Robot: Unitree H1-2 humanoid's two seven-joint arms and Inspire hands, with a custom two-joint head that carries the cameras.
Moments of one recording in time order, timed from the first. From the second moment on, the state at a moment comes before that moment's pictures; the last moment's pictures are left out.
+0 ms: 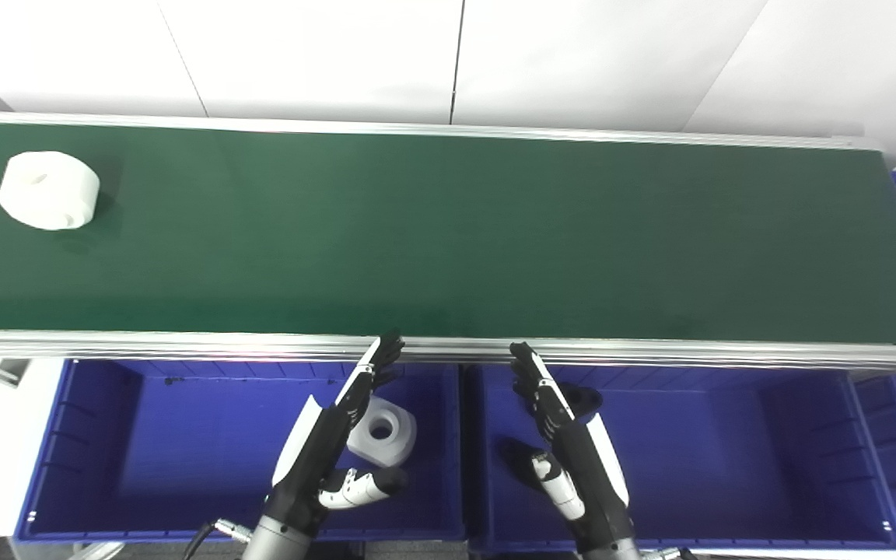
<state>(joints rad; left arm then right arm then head) 0.50 0.14 -0.42 -0.09 0.19 -0.43 -0.03 0.57 -0.07 0.34 -0.10 -0.18 -0.40 -0.01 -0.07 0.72</state>
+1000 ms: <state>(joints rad) 0.49 0.13 -0.42 -0.04 0.19 -0.43 -0.03 0.54 -0.08 0.33 -0.03 -0.17 -0.40 -0.01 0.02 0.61</state>
